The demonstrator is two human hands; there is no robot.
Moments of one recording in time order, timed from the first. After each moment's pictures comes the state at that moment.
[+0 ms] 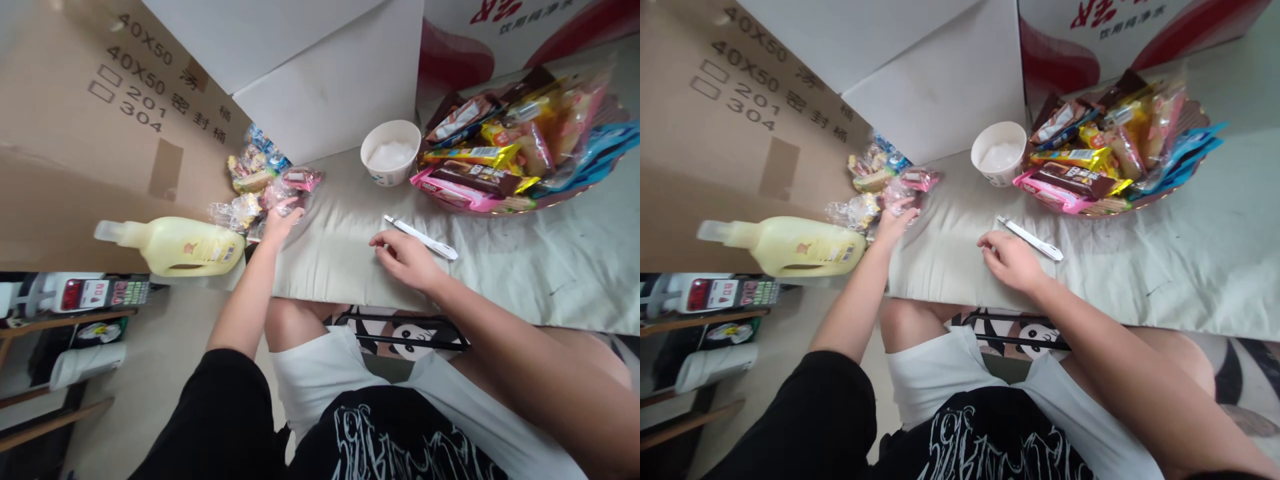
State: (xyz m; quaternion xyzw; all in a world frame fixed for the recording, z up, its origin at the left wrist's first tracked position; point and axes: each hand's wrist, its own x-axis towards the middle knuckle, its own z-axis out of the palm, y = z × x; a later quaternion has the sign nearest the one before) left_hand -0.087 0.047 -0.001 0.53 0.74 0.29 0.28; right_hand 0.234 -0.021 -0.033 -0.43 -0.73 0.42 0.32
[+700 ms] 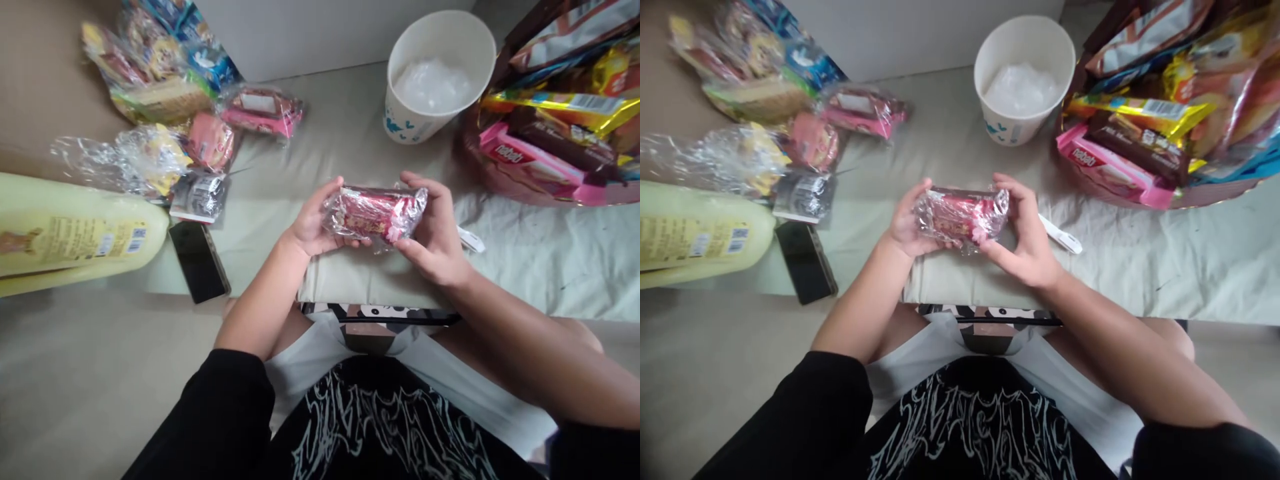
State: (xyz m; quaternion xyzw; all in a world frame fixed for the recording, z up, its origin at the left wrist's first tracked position) left_hand 0.003 0.027 -0.031 0.32 0.50 0.23 0.77; right_hand 0.220 -0.015 -0.053 -0.44 -0.68 0.42 0.40
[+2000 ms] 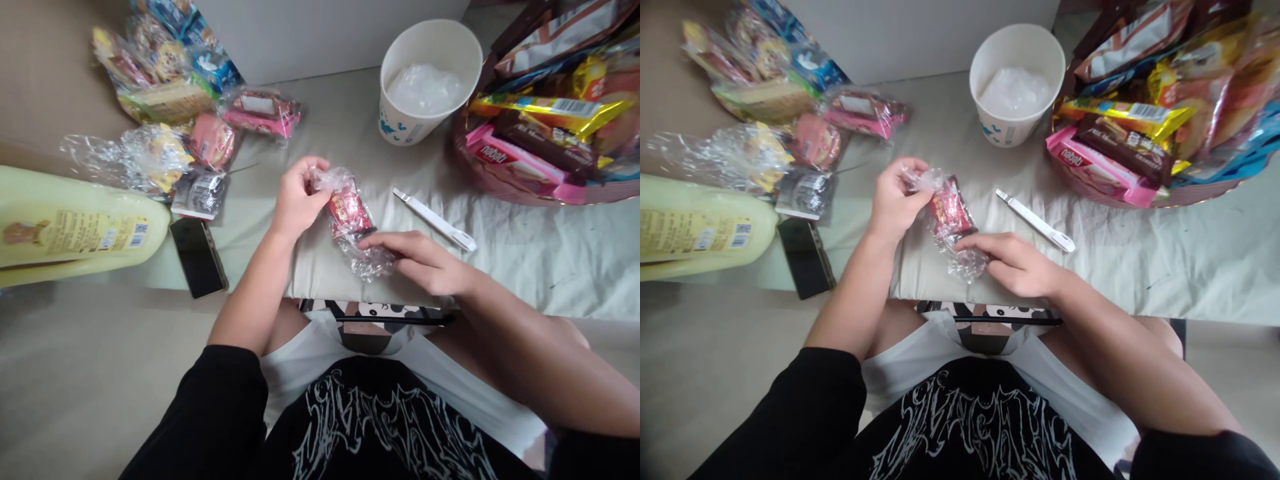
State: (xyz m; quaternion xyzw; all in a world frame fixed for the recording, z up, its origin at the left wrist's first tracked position) left_hand -0.023 0.049 -0.073 0.64 0.56 0.40 0.34; right_hand 0.237 -0.011 -0.027 -0.26 -0.79 0.50 0.23
